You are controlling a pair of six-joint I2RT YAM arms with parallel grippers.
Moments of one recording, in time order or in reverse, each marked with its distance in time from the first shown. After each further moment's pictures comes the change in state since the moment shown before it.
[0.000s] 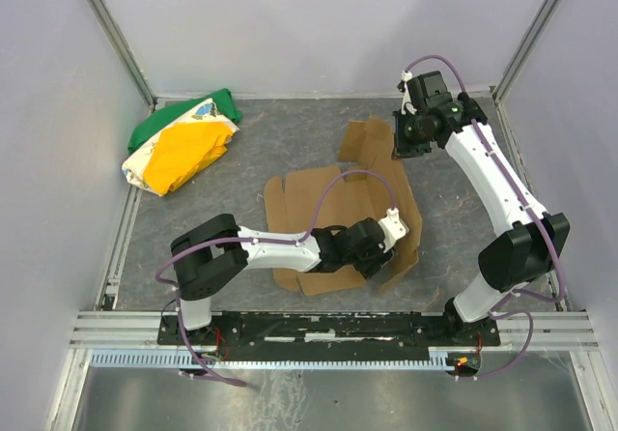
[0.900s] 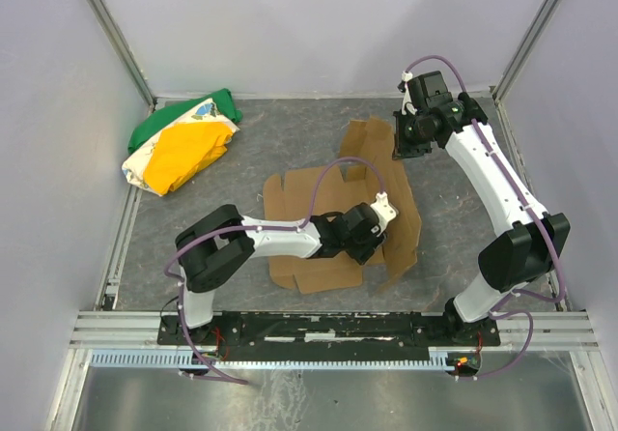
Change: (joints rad) left arm 0.096 0.057 0.043 -0.053 0.006 -0.046; right arm -0.002 0.000 0.000 -0.003 0.000 0.000
